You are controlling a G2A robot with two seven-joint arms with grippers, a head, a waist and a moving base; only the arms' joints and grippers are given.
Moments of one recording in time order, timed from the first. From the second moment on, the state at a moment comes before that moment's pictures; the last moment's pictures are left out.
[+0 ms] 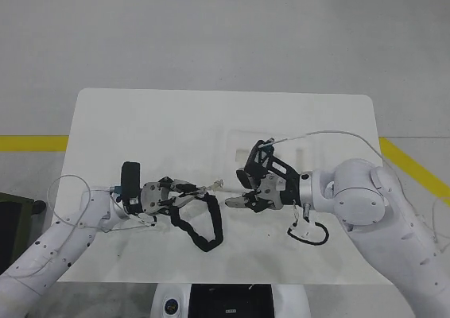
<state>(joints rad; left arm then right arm) 1.06 -0.76 -0.85 -1.44 1.30 -0.93 0.89 -0.99 -1.03 1.05 -1.94 -0.39 -0.40 1.03</state>
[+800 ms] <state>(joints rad) 1.08 -0.75 -0.83 -1.45 1.21 -1.01 0.81 -0.98 -1.03 1.03 -1.95 -0.50 -0.63 0.95</state>
